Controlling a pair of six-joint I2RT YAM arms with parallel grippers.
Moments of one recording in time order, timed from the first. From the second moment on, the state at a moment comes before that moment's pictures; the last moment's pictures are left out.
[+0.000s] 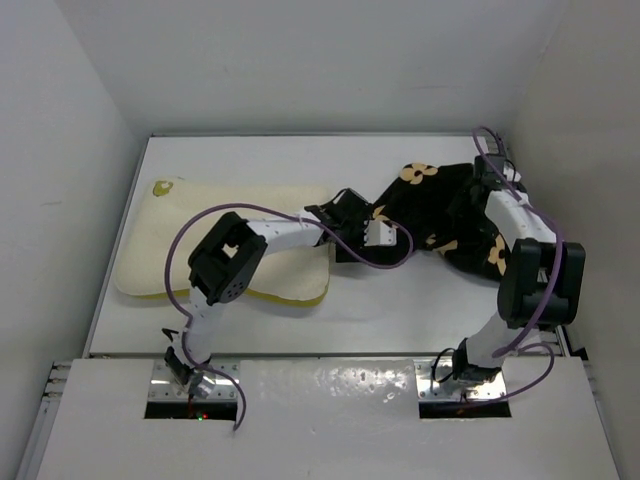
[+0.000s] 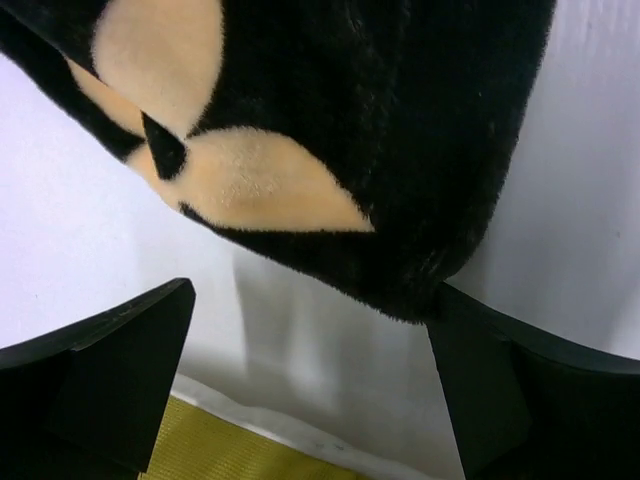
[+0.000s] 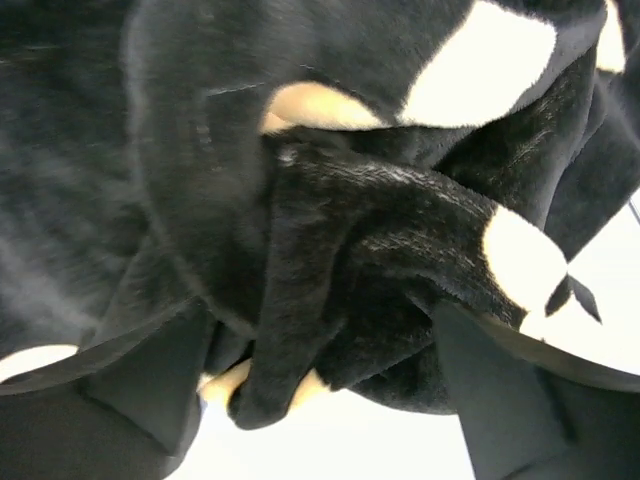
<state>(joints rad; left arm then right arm) -0.79 2.13 1.52 -0.34 0.13 0.91 -0.13 1.65 1.16 -0.58 0.28 0.47</state>
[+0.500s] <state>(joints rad) -0.76 2.18 1.55 -0.13 0.08 0.72 -0.11 1.61 1.22 -0.56 0.28 0.36</state>
